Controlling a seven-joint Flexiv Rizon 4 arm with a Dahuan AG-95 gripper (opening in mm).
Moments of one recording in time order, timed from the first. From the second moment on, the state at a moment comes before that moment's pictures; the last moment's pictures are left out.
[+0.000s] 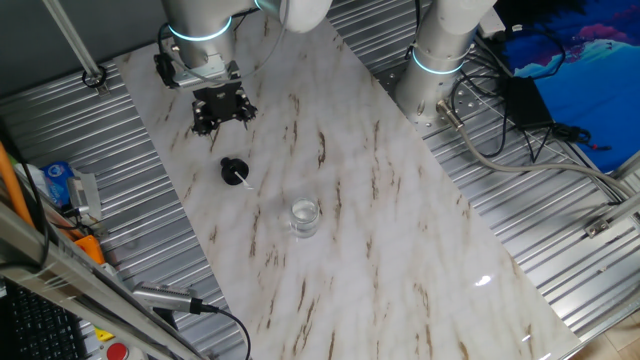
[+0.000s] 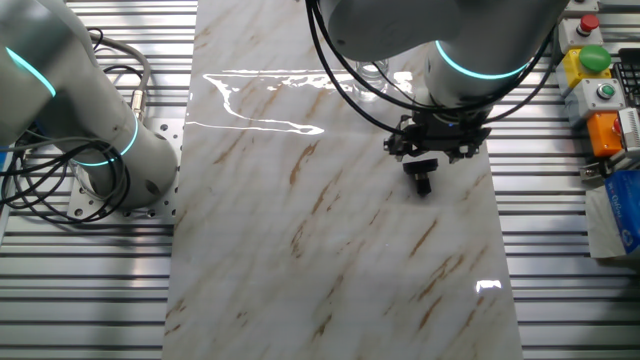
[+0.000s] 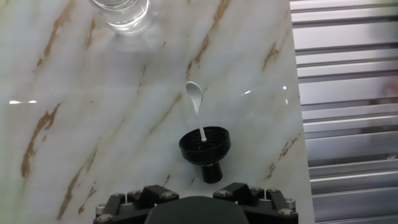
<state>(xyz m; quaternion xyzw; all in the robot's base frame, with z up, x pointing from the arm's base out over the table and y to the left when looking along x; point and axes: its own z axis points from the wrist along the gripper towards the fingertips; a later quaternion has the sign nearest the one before) 0.534 -0.037 0.135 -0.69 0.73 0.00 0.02</state>
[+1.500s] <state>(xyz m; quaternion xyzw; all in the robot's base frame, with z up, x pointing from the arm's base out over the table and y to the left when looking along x) 0.534 -0.037 0.135 -0.70 0.72 0.00 0.02</state>
